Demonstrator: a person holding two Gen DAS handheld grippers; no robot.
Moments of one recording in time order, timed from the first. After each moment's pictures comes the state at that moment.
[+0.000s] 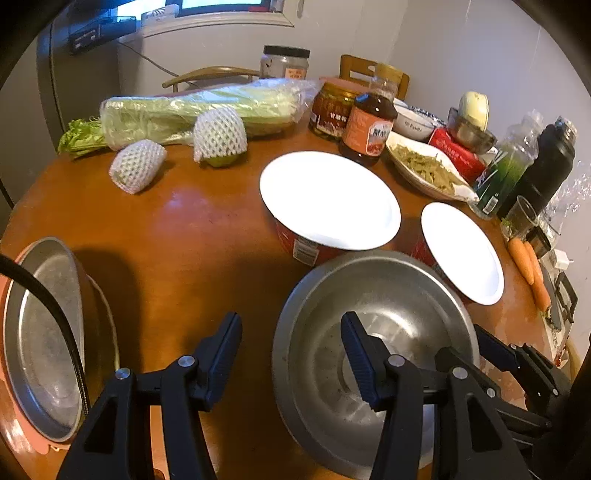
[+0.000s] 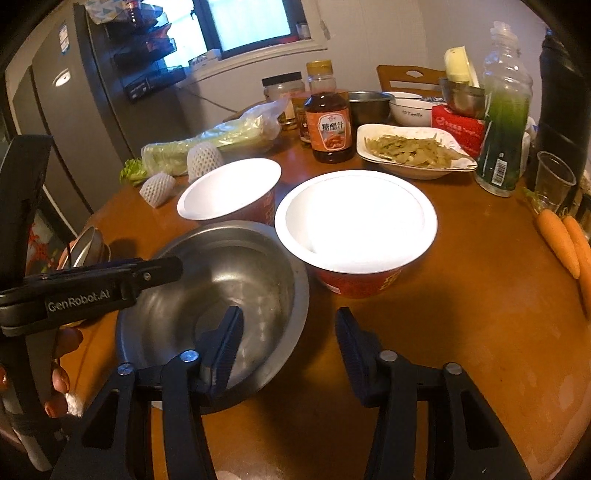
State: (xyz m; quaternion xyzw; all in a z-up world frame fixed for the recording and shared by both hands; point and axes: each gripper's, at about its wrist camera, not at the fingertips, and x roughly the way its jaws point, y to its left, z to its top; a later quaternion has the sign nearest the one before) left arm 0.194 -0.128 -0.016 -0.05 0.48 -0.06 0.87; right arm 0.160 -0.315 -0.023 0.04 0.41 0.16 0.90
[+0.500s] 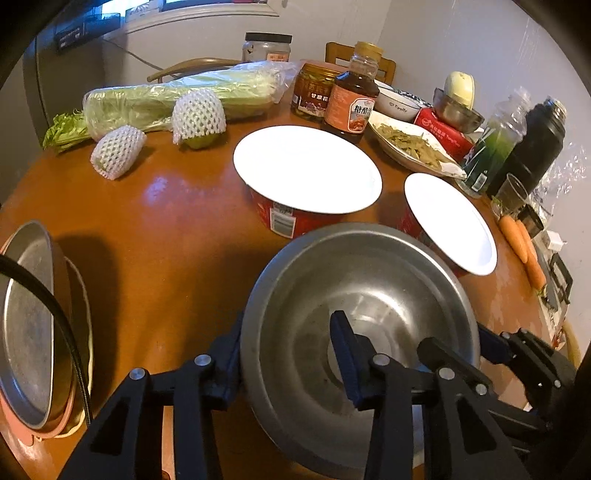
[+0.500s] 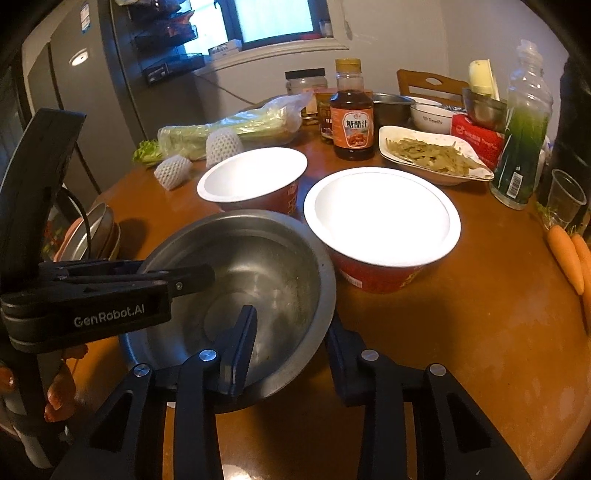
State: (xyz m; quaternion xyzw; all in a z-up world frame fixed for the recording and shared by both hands) left arm 0.182 -0.137 -0.025 -0.04 0.49 -0.08 0.86; right arm 0.152 -0.300 -0.024 0.01 0.41 0.18 0.89
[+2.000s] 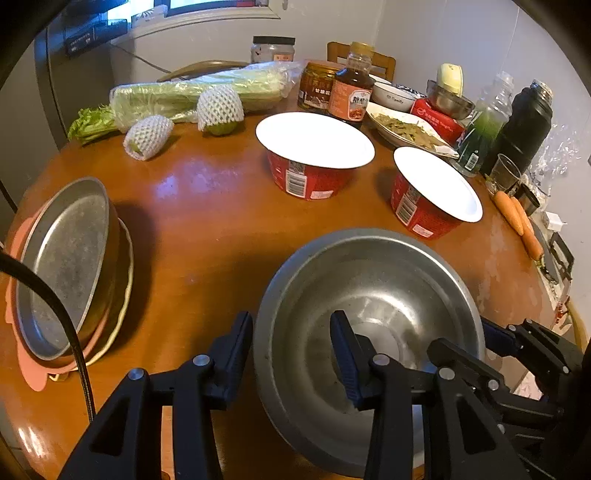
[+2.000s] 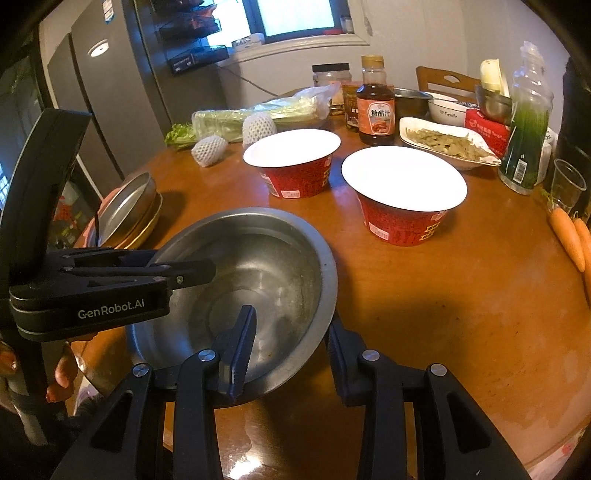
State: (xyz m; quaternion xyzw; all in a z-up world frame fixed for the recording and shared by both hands) left arm 0.135 -0.123 -0.017 -0.02 0.49 -0.06 0.87; right arm 0.104 -0.299 -0.020 0.01 0.42 0.22 0.88
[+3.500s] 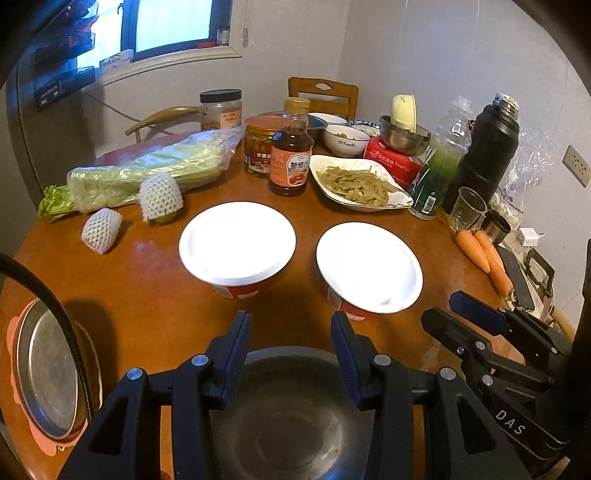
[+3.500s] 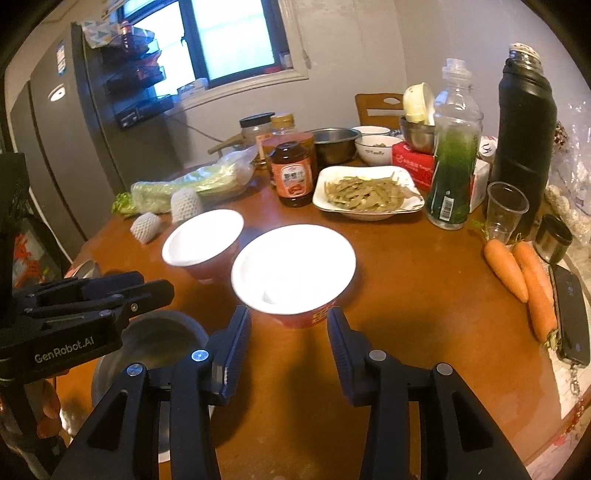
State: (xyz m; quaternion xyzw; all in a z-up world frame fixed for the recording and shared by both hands) left arm 0.174 -0.182 0.036 0.00 0.43 -0.12 0.90; right arm 0.147 -0.364 0.025 0.05 0.37 0.13 0.92
